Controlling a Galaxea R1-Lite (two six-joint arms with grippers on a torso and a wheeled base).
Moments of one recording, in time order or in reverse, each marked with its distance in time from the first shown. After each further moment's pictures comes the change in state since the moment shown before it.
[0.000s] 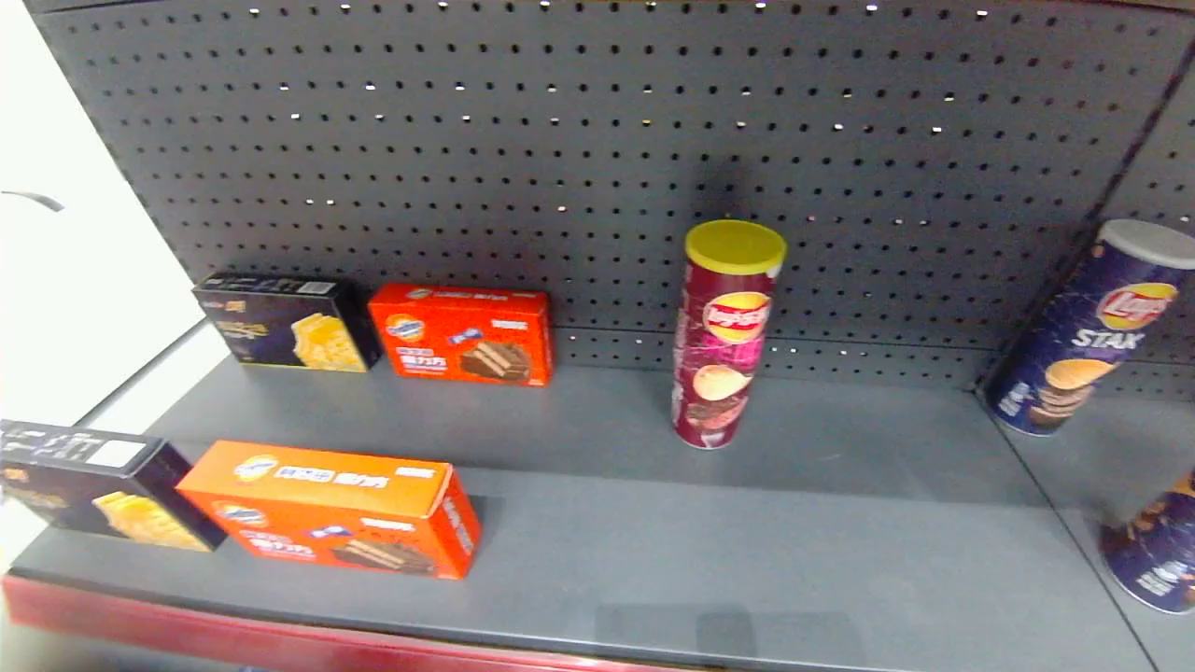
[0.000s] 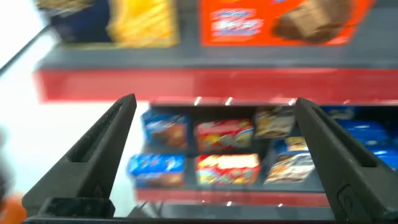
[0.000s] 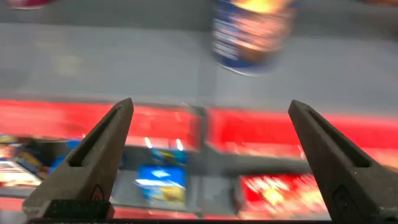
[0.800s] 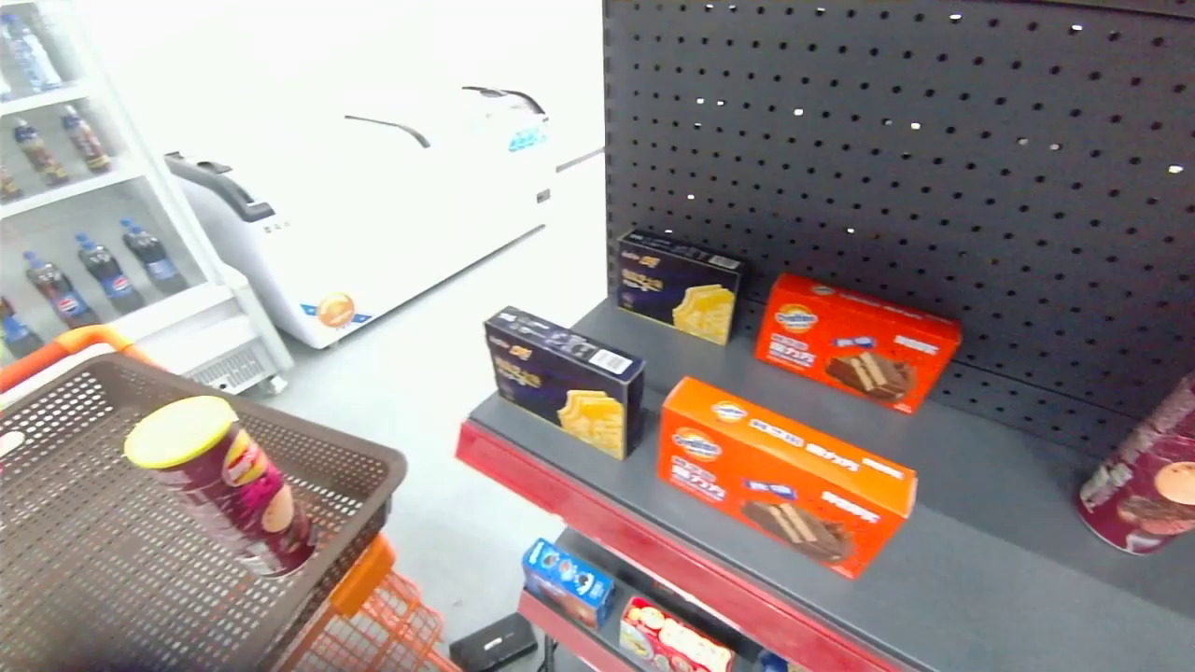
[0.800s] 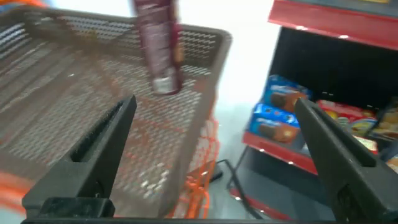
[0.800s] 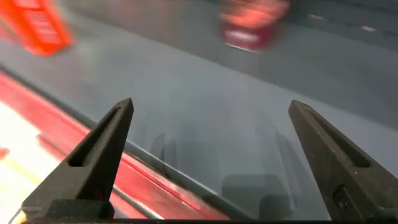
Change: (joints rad) left arm 0.000 0.000 -0.001 0.000 0.001 -0.001; right arm 0.000 0.000 0.000 0.000 0.000 0.000
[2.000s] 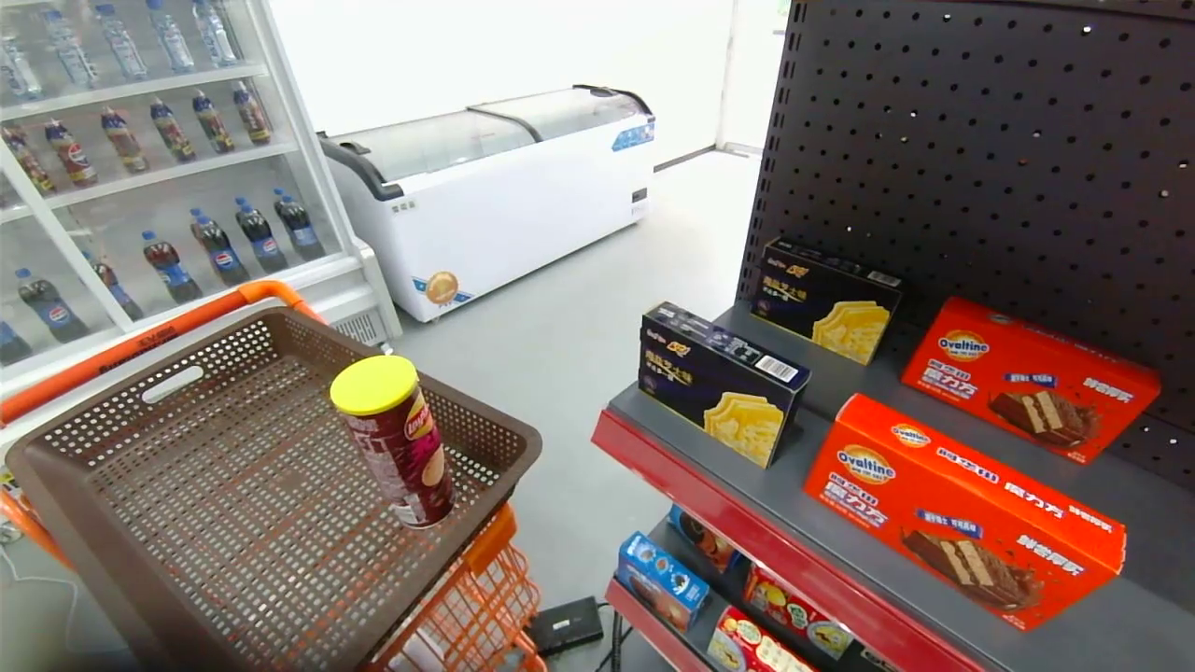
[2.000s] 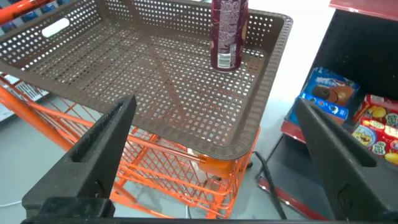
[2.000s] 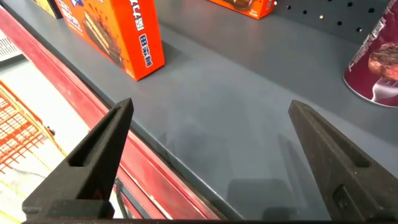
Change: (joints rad) left arm -0.003 0.011 -0.006 0.008 -0.023 0.034; right arm 0.000 0.000 0.000 0.000 0.000 0.000
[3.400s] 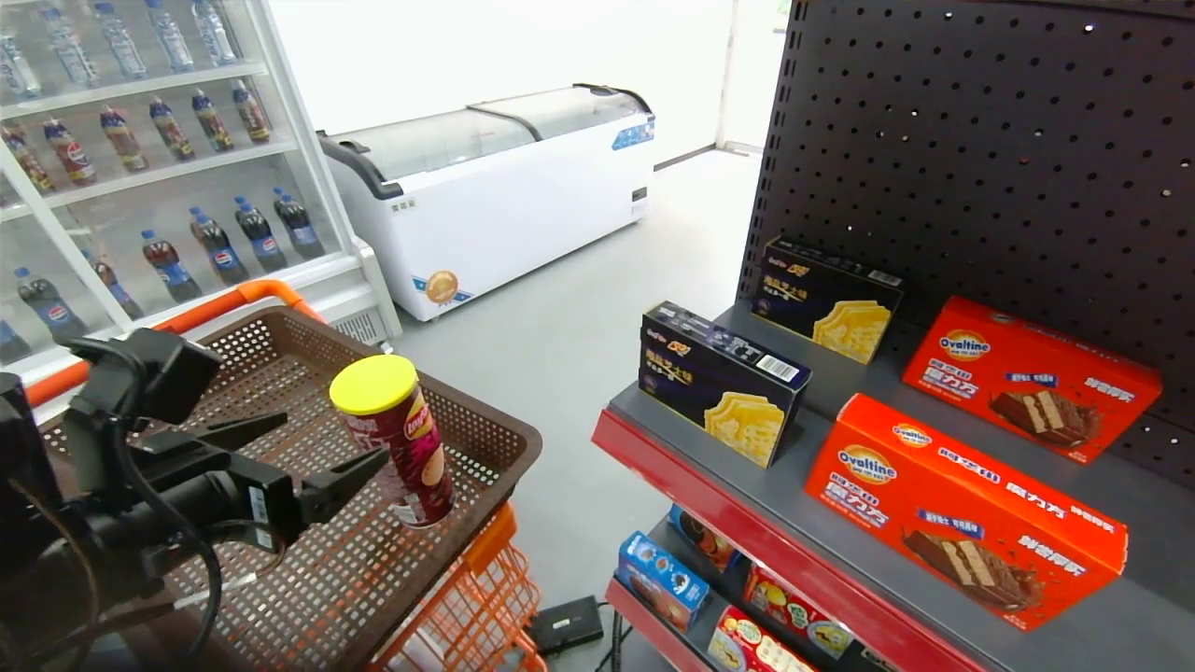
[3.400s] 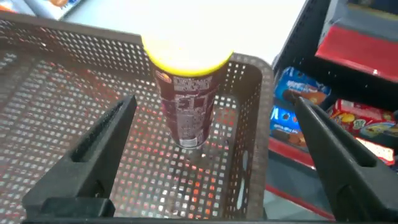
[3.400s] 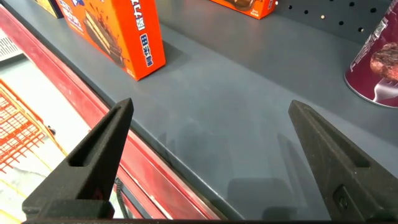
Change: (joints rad) left arm -0.154 1.333 -0.388 -0.707 -0.046 -0.006; right arm 0.000 0.000 0.000 0.000 0.000 0.000
